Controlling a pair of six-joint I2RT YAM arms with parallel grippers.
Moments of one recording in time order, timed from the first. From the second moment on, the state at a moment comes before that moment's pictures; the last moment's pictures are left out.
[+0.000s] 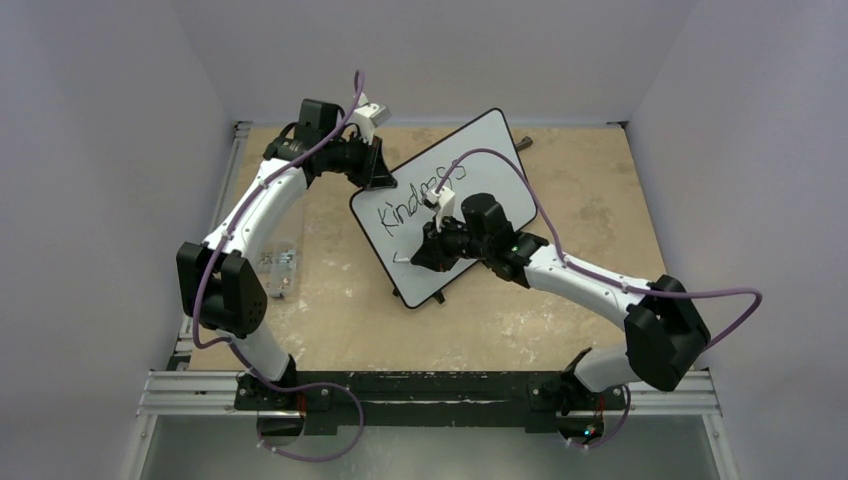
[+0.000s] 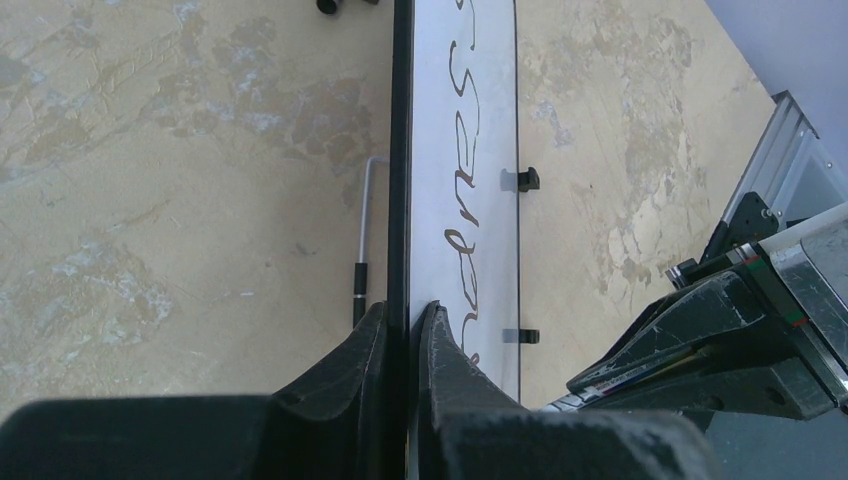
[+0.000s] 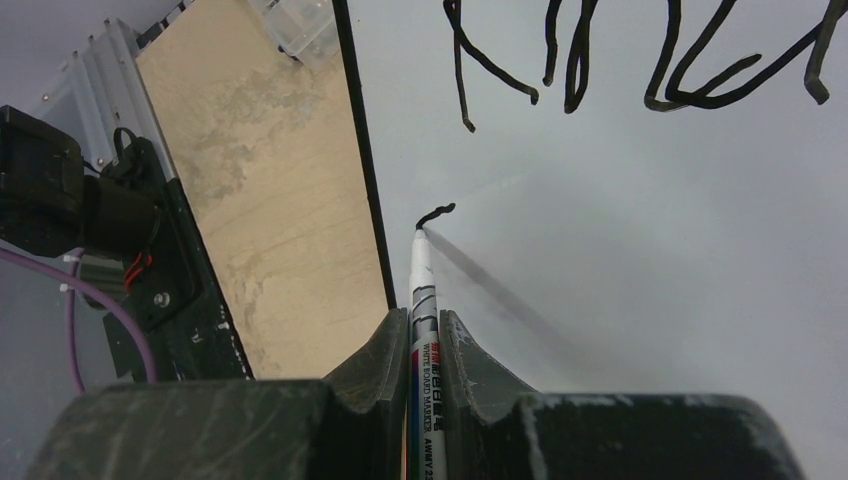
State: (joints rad) left arm -0.28 1.70 1.59 -0.65 0.67 0.09; right arm 0.75 1.42 0.93 -0.01 -0.39 0.19
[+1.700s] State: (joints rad) left arm -0.28 1.70 1.59 -0.64 0.68 0.09; right arm 0.75 1.43 0.93 -0.11 -0.38 0.17
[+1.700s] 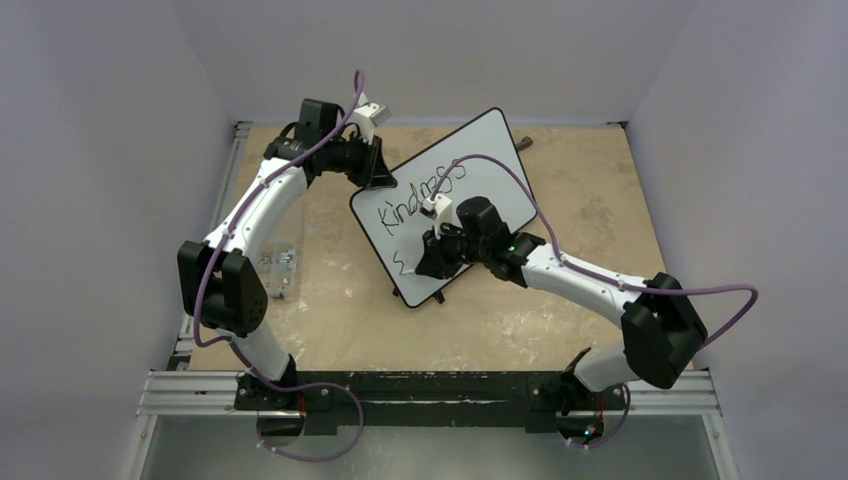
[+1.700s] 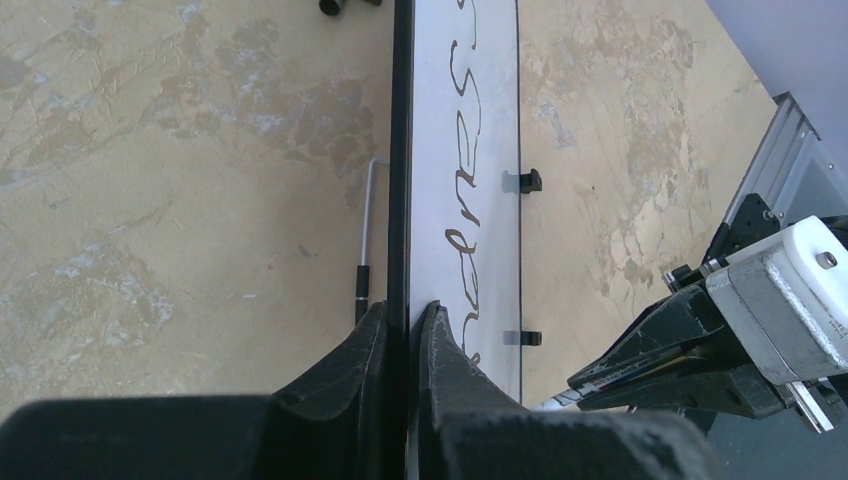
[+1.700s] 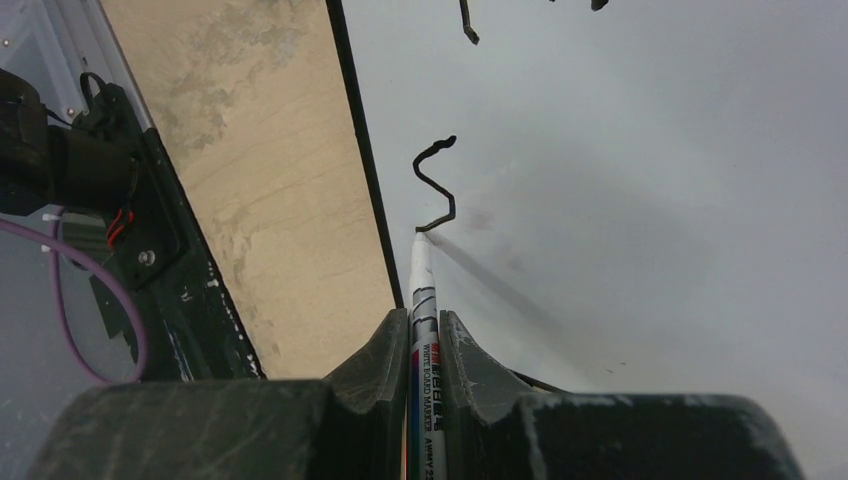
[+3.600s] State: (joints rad) left arm -0.28 1.70 1.59 -0.66 0.67 0.08; right arm 0.76 1.33 0.93 -0.08 -0.23 0.20
